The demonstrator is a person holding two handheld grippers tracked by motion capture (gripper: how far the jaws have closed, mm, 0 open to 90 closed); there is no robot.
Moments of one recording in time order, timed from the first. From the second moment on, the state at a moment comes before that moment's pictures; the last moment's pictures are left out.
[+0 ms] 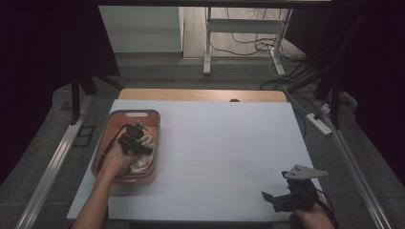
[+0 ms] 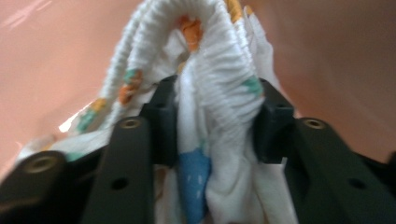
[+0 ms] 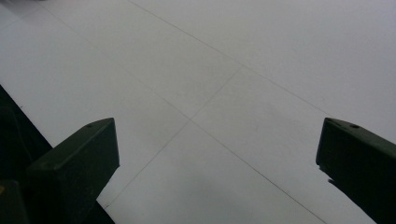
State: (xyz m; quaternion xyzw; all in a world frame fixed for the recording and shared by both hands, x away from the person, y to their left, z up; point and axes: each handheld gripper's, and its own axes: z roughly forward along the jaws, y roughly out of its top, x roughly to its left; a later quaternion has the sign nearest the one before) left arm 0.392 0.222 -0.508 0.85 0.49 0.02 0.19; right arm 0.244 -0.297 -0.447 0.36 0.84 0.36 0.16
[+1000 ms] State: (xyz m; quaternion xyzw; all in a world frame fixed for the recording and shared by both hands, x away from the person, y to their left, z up) left arm 0.384 0.225 -0.480 0.83 0.49 0.08 0.26; right arm 0.245 -0.301 -0.446 0.37 0.83 0.38 0.15
